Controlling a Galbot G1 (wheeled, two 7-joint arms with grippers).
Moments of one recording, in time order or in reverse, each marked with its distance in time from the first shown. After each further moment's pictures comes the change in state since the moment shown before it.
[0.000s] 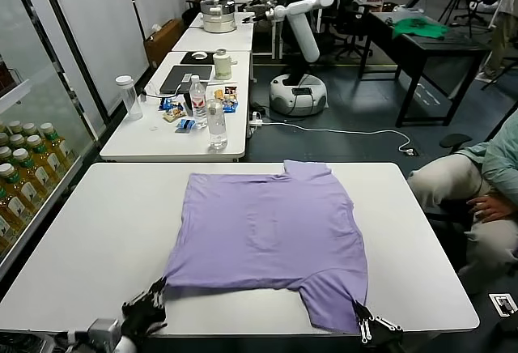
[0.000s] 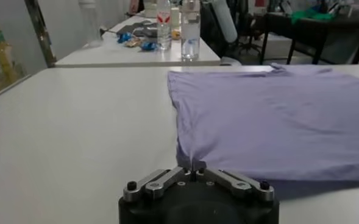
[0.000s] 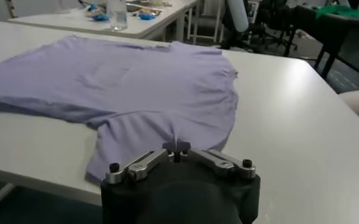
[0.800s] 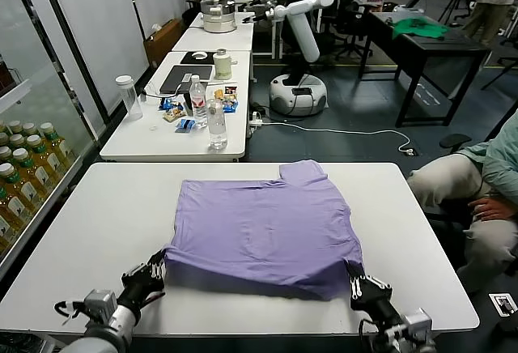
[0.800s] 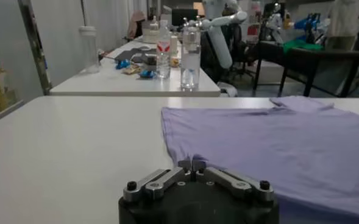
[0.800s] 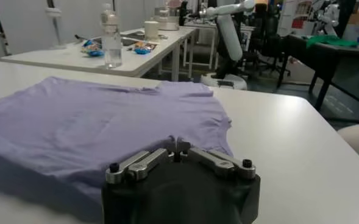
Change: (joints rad) left arm -0.325 0.008 0.009 0.188 -0.088 0.002 0.108; right arm 0.489 0.074 -0.135 -0.195 0.067 -0.137 0.021
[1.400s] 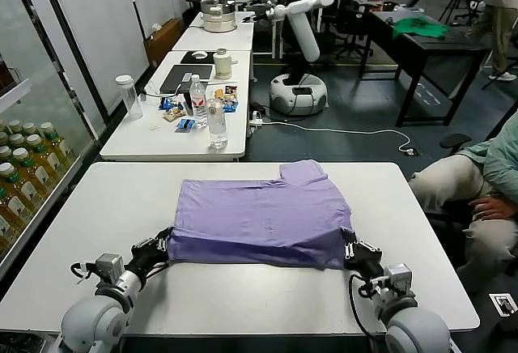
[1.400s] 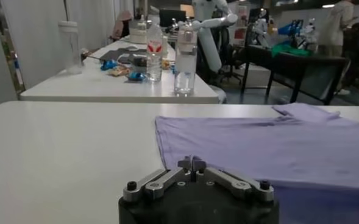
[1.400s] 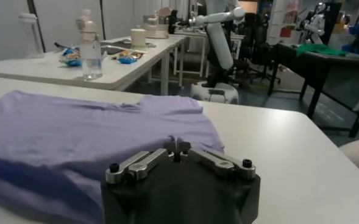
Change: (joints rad) left arm -0.212 0.014 0.049 0.194 -0.022 0.029 0.082; right arm 0.206 0.036 -0.062 -0.181 -0.003 -0.027 0.001
